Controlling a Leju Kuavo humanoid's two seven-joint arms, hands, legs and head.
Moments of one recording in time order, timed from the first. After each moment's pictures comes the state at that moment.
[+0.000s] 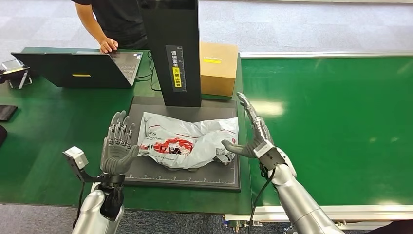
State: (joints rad) left arm -0.15 -0.15 -0.04 -1.30 0.16 -0.31 -0.54; right arm -0.44 -0.03 0.38 -1.19 0.07 -0.10 -0.65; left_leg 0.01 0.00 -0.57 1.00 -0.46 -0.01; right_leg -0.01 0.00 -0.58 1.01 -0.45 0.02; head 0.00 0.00
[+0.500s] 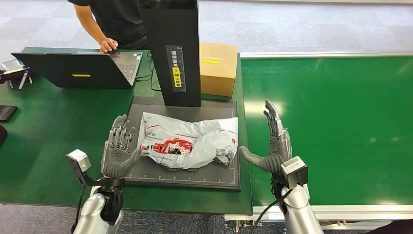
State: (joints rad) left arm -0.12 -0.15 -0.04 -1.32 0.11 -0.30 -0.53; right arm -0.18 0.09 0.09 -1.46 0.13 0.01 -0.59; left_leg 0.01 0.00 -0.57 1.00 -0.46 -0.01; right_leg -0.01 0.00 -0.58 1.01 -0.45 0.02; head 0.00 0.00
